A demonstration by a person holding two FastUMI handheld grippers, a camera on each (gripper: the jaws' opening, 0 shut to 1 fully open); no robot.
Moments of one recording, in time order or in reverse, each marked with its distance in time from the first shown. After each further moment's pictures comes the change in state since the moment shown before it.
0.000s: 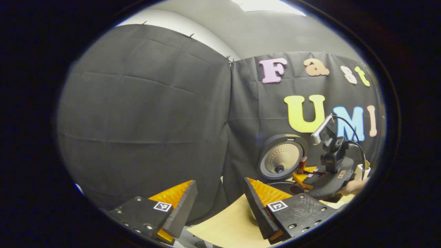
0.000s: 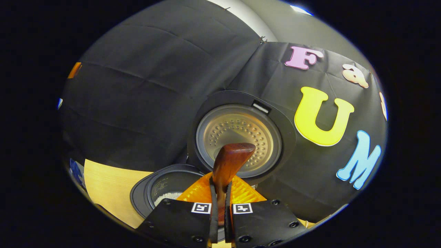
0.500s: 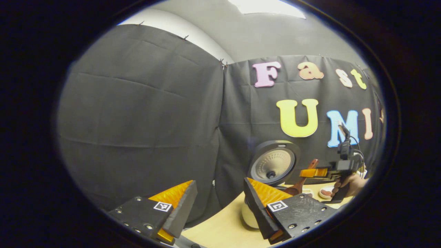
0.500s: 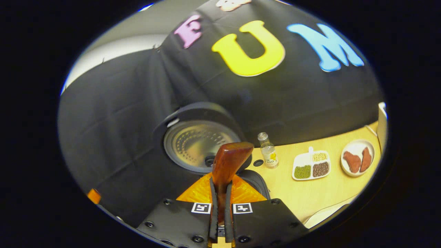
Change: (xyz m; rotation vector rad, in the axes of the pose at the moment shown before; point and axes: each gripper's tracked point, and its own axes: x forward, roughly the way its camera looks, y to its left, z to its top) left arm 0.015 -0.038 0.021 0.003 -0.039 -0.083; right arm -0.031 -0.072 -0.014 1.029 0.046 0.016
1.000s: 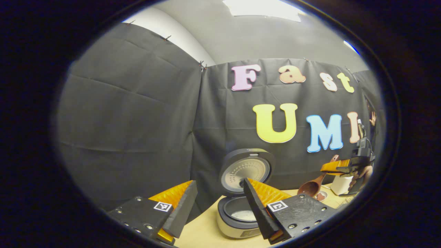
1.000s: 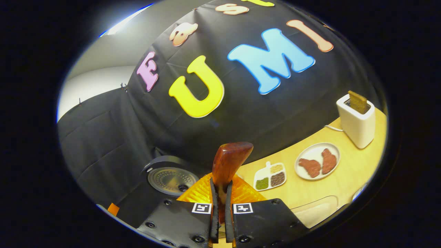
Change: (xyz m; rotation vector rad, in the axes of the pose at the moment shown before) left arm 0.039 -0.088 0.022 -0.011 -0.037 -0.185; right arm -0.134 -0.119 0.087 0.150 -0.224 -0.212
